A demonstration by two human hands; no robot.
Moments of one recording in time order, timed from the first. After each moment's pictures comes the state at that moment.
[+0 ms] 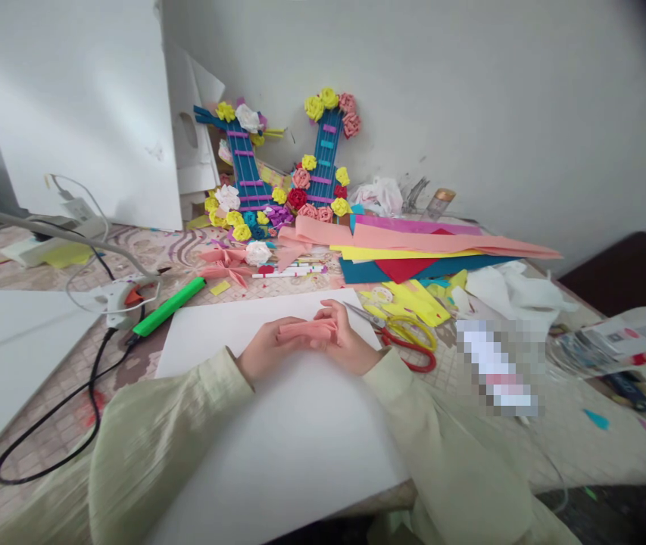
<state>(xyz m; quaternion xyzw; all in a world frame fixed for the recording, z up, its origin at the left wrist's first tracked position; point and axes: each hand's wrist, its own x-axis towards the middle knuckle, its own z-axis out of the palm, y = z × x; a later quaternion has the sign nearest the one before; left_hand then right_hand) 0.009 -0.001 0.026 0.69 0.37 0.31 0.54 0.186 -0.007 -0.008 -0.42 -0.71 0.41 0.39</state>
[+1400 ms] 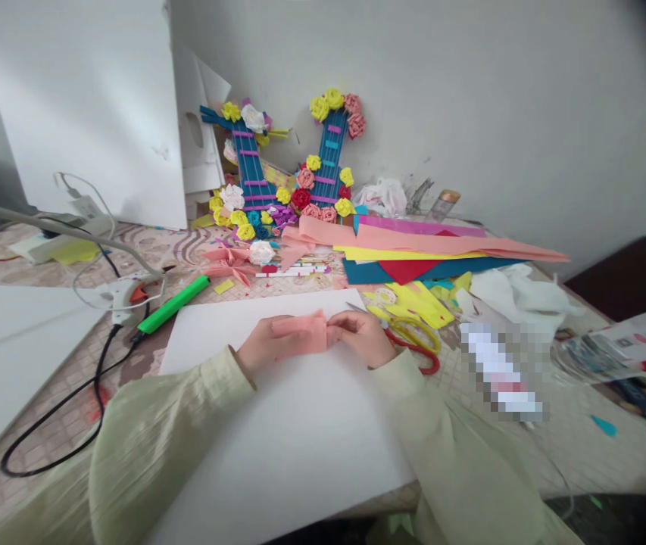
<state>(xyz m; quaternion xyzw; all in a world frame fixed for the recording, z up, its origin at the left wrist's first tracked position) 0.003 0.002 0.023 0.65 0.39 0.32 0.56 0.197 -0.004 0.005 -0.52 -0.61 0.43 0.42</state>
